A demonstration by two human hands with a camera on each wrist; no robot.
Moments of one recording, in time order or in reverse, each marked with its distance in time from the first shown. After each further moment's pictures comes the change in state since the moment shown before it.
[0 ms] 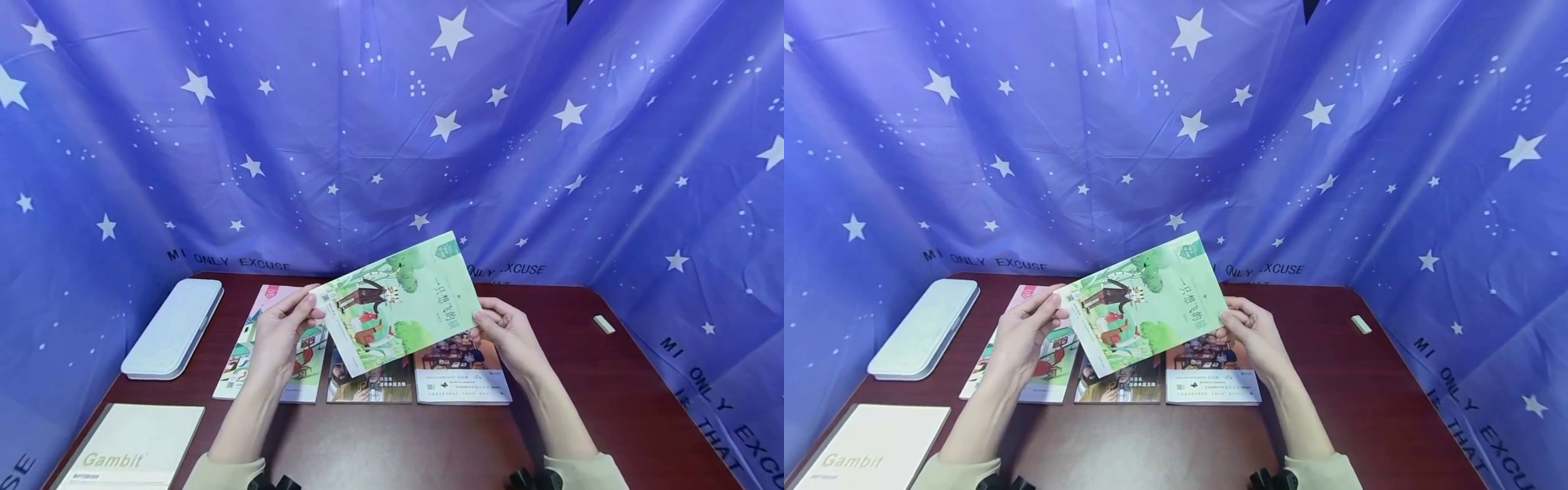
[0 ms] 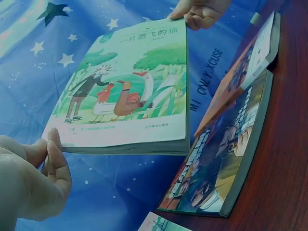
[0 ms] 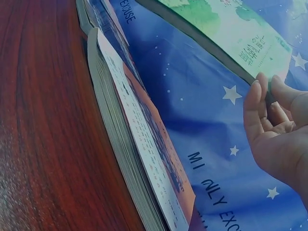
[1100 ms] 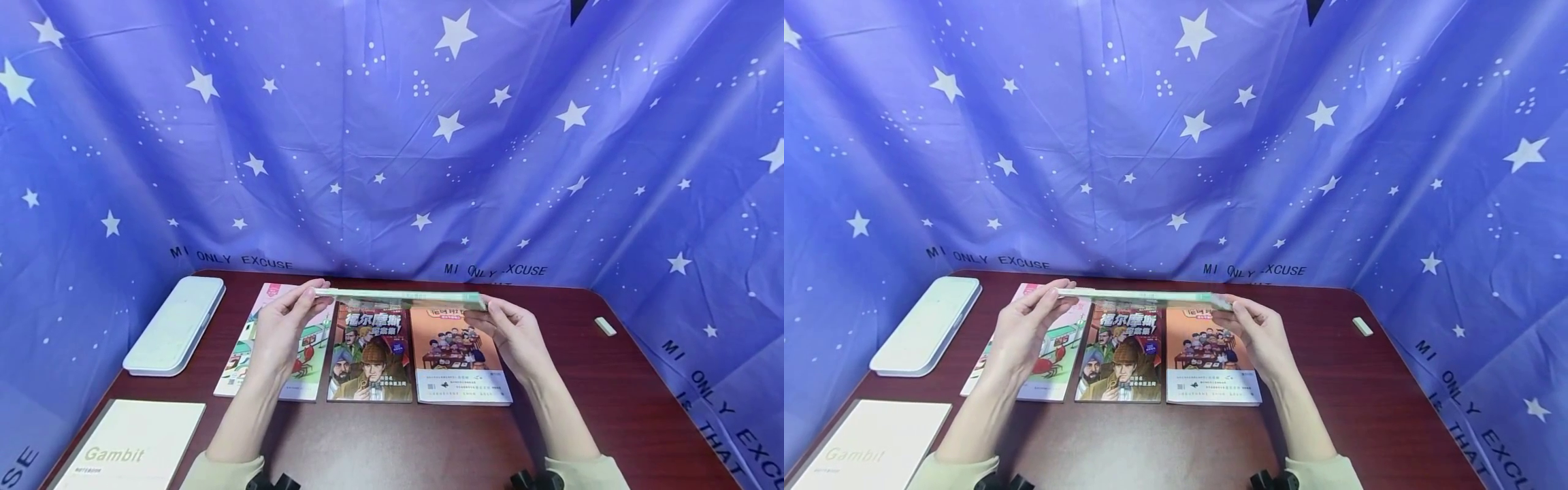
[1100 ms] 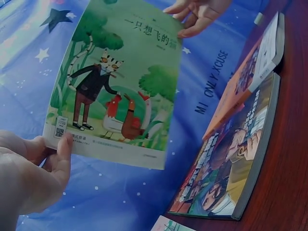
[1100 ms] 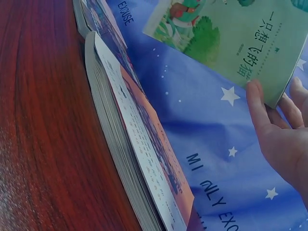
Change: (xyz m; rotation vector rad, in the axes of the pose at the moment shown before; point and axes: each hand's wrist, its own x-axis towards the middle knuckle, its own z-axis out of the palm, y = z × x) left_hand -0.007 0.010 0.005 0.007 -0.099 0.086; right_hand 0.001 -0.001 0.000 0.194 -0.010 -0.113
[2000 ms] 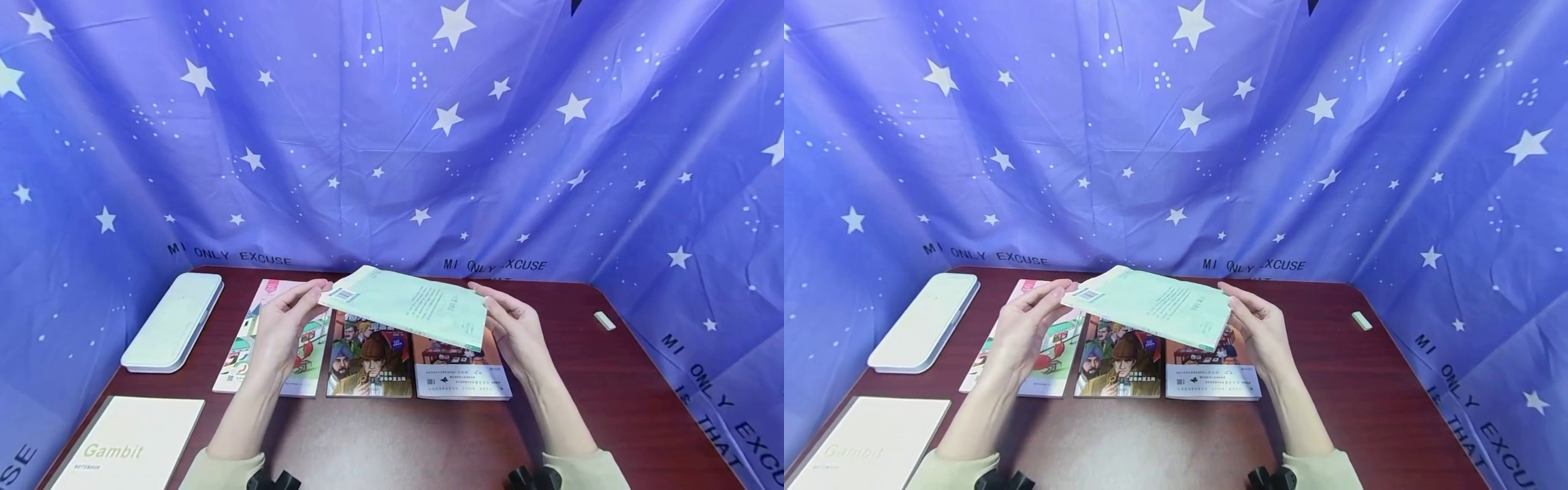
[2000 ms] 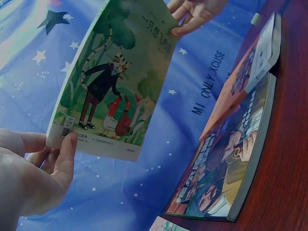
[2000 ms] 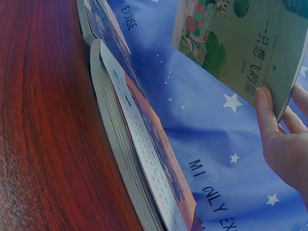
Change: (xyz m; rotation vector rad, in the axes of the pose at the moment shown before) left_hand -0.001 -0.002 0.002 0.014 0.003 -0.021; right_hand 0.000 -0.003 0.005 0.079 0.090 0.010
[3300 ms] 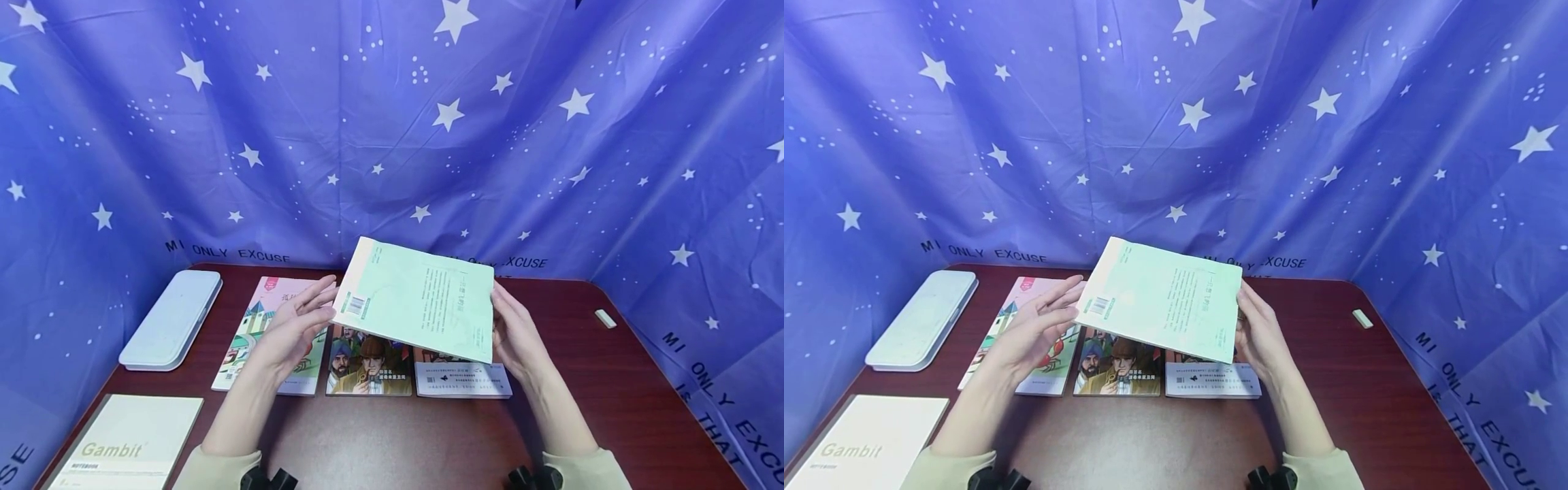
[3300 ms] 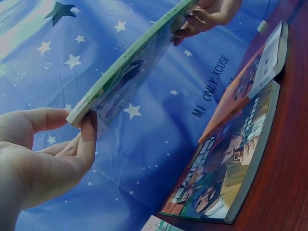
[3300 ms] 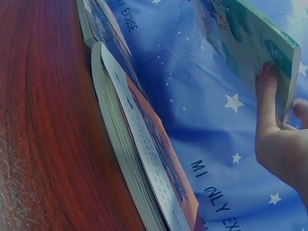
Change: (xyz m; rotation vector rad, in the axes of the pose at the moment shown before) left_hand 0.005 -0.001 -0.008 -0.004 -0.349 -0.225; right_hand 0.002 -0.001 0.002 0.067 -0.022 0.171
